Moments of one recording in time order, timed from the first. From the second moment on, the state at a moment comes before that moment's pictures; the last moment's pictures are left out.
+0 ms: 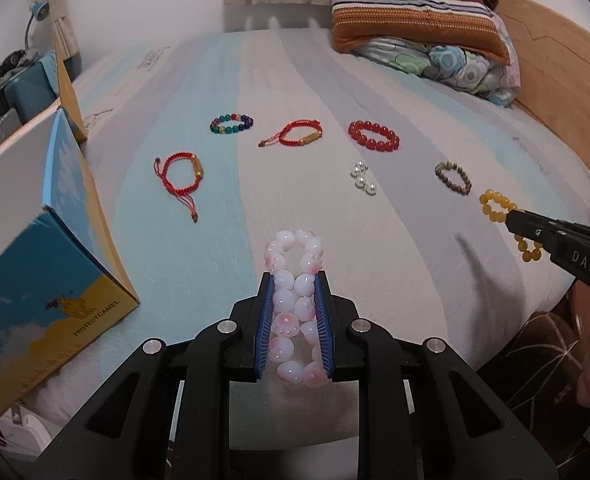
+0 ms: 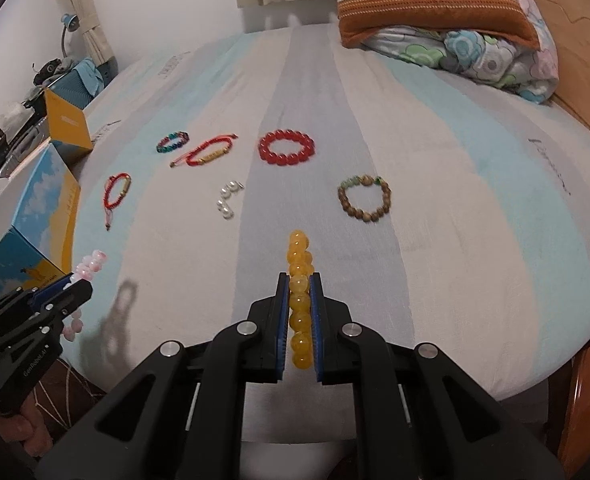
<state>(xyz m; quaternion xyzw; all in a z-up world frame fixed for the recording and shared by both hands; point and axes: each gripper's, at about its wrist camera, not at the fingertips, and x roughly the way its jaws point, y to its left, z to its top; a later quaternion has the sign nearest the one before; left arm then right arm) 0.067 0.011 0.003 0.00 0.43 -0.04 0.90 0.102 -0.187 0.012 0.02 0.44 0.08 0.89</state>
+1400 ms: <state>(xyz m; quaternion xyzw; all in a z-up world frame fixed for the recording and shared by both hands) 0.050 0.188 0.134 -0.06 0.39 0.10 0.91 0.125 0.010 0.131 -0.05 0.40 0.20 0.89</state>
